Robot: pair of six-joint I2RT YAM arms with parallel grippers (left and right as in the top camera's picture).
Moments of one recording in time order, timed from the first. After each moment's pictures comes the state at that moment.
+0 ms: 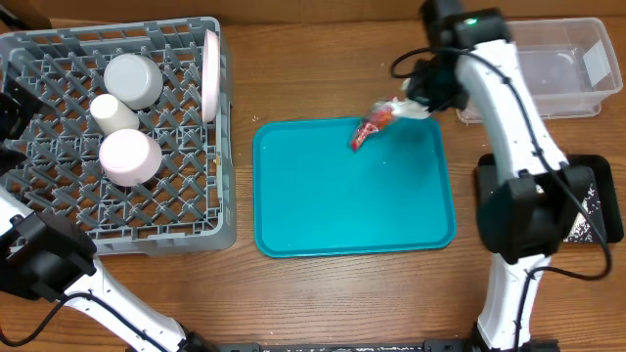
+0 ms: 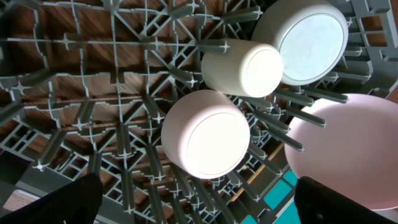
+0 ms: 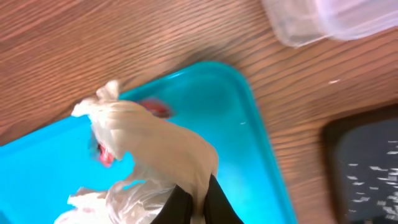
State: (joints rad) left arm 0.73 2.25 2.57 -1.69 0.36 -0.23; right arm 0.18 2.16 2.19 -1.43 0.04 0.52
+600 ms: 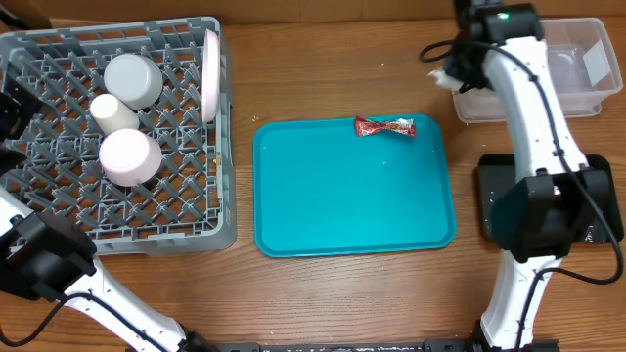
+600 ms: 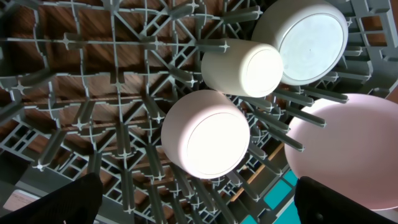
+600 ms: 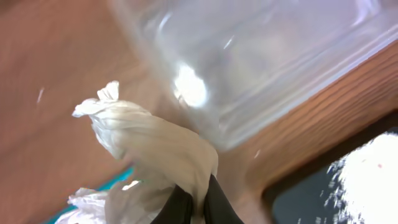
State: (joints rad) left arm 0.73 2.25 2.57 -1.69 0.36 -0.23; right arm 0.09 2.16 2.19 -1.25 0.33 0.60
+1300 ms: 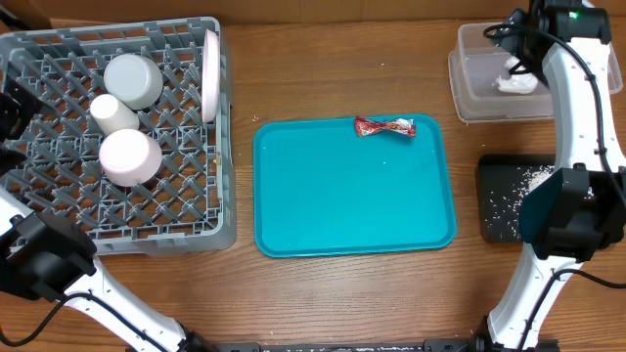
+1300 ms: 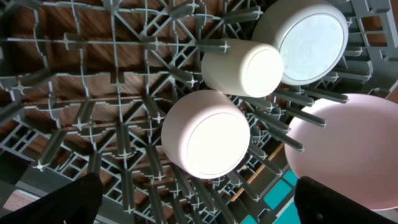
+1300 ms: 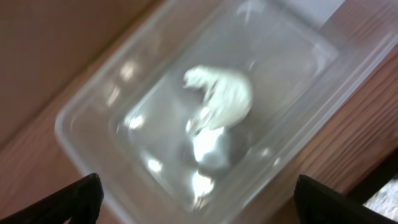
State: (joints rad) left arm 0.73 2.25 2.57 -1.69 0.36 -0.23; right arm -0.11 2.16 2.17 -1.10 0.19 0.62
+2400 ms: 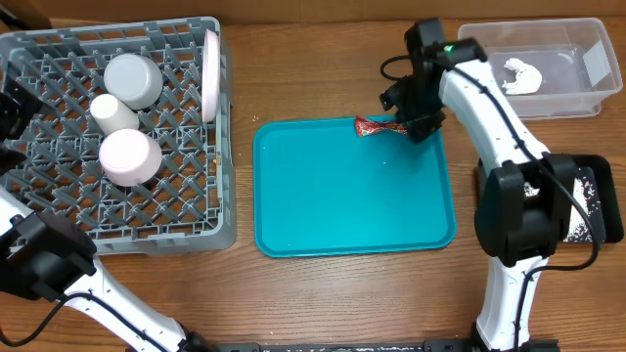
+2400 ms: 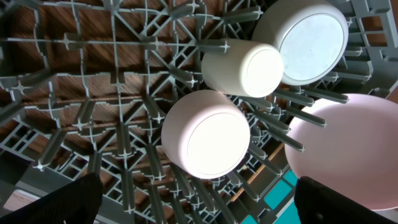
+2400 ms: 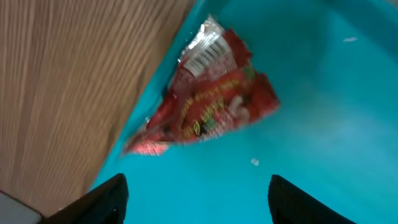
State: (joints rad) left arm 0.73 2.25 2.57 -1.69 0.36 -0.23; right arm 0.23 2.16 1.86 -1.09 -0.14 1.18
